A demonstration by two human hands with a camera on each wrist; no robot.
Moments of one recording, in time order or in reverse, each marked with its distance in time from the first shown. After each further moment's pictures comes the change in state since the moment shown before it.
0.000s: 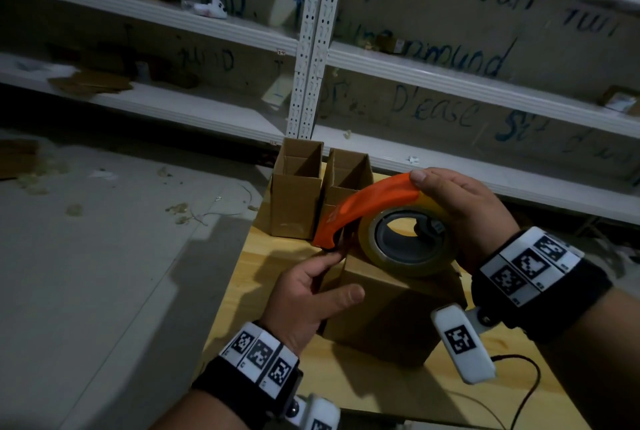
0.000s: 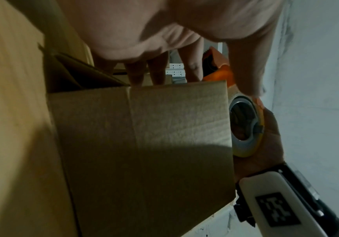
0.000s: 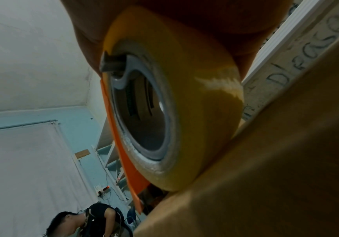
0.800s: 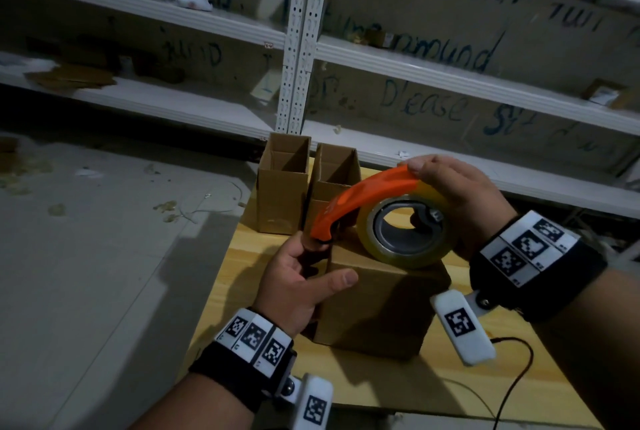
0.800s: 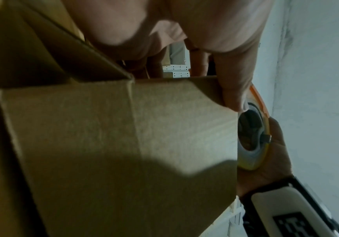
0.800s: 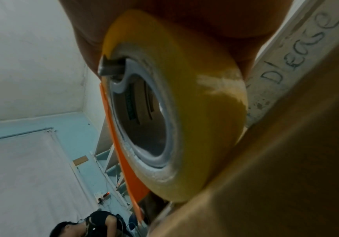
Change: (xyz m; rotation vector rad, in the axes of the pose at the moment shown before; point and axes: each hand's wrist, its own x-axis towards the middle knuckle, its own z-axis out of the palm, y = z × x) left_hand 0.012 0.000 0.005 0.027 -0.042 0.183; right_hand 0.002 -0.003 -0.019 0.015 0.032 0.045
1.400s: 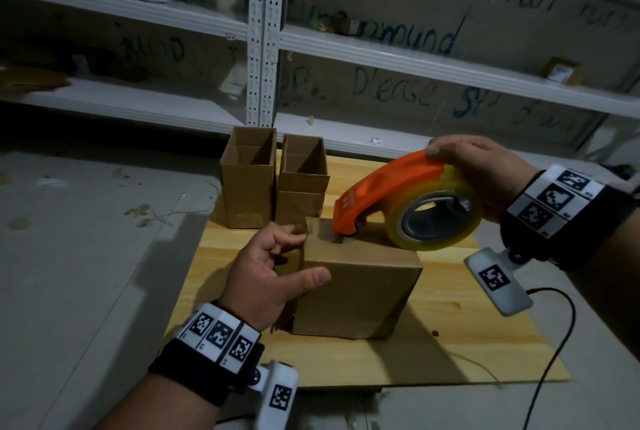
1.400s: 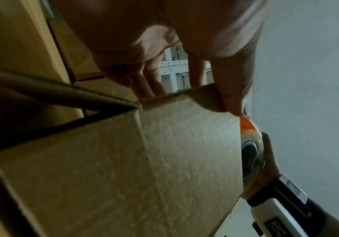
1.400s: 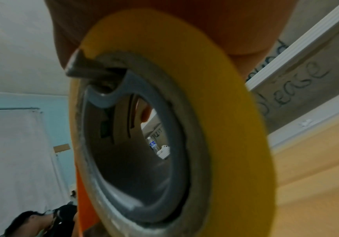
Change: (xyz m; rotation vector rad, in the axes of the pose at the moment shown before) left_hand -0.005 0.016 0.004 0.251 -0.061 0.137; right_hand 0.000 -0.011 -0.079 -0.172 -0.139 0.048
